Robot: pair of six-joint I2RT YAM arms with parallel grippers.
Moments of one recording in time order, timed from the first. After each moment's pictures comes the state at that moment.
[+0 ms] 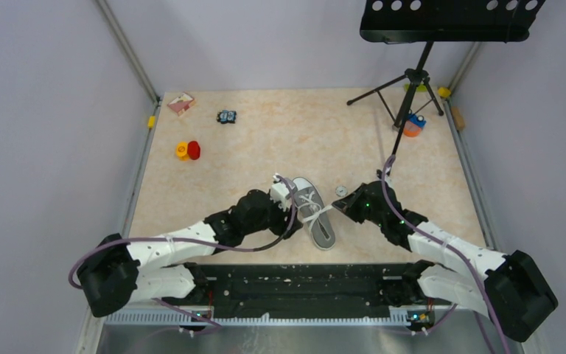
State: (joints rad) left arm -0.92 1.13 0.53 0.09 0.10 -0.26; right arm 0.63 1.01 0.41 0.01 0.06 1.19
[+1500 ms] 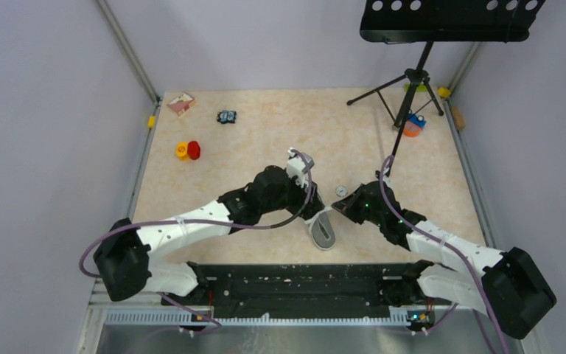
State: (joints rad) left arm -0.94 1.32 0.84 0.03 0.11 -0.34; right arm 0.63 1.04 0.41 0.02 0.05 1.19
